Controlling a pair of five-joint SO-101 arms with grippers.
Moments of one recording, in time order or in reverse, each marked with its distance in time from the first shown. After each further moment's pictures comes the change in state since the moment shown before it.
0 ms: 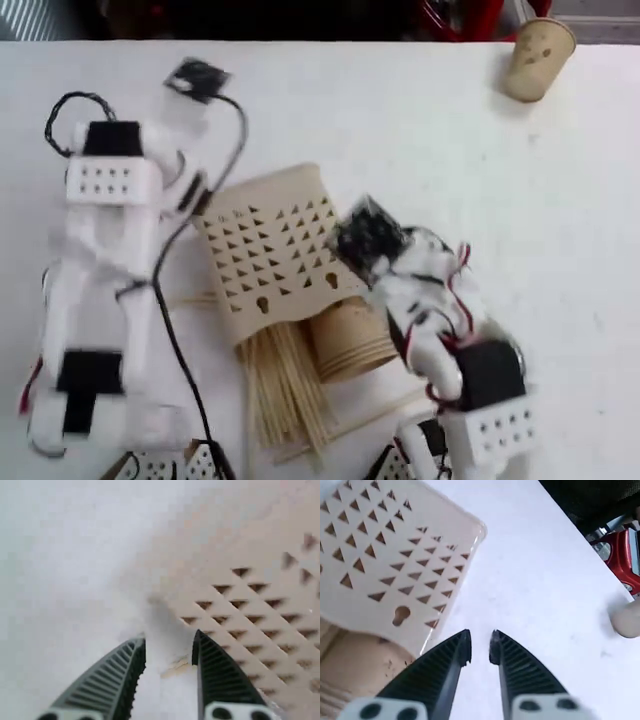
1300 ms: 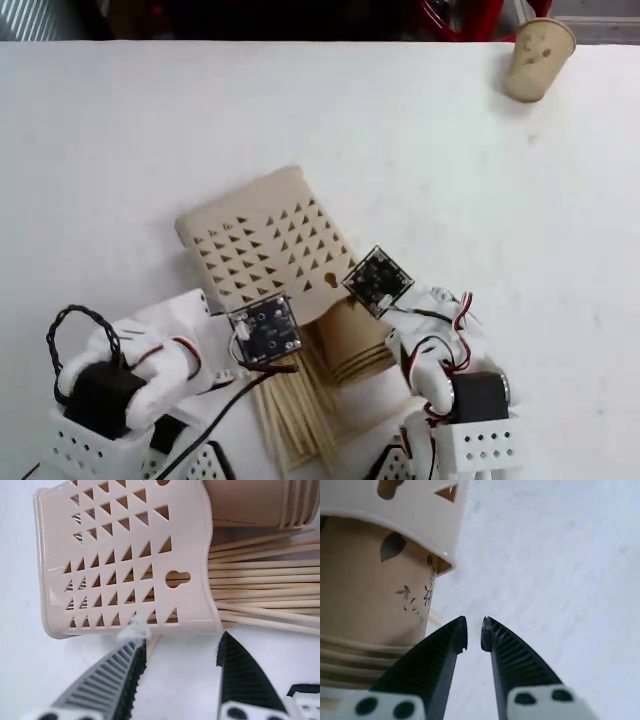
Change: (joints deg) left arm 19.8 -67.2 53.8 0.5 -19.3; right arm 9.2 -16.4 27.4 0.4 5.4
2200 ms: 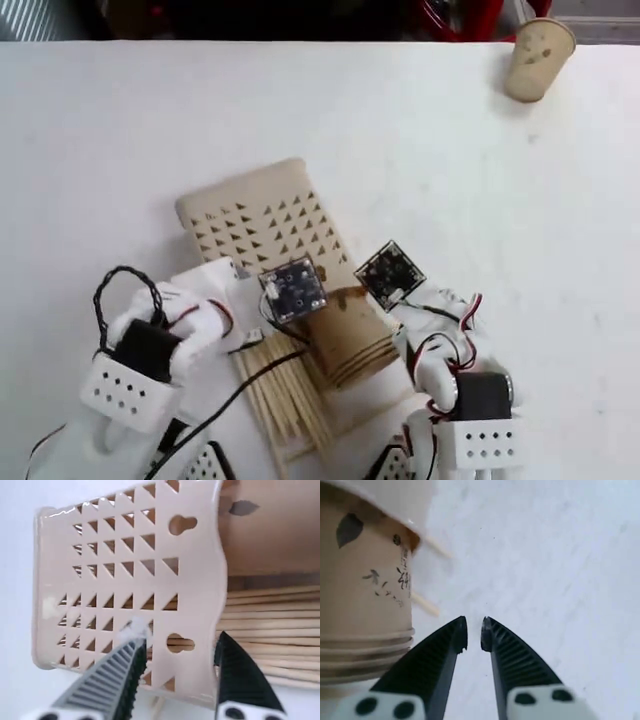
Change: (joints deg) left arm -0.8 13.8 6.2 -24.2 1.2; right arm 3.2 0.2 0.5 -0.1 -1.9
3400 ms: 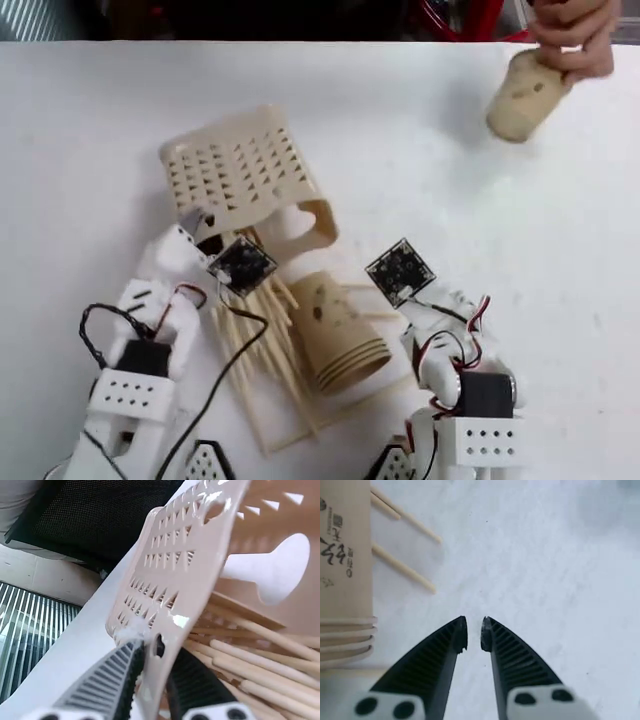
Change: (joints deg) left arm -15.6 -1.1 25.6 -51.7 3.1; right arm 3.7 0.0 1.2 -0.2 0.0
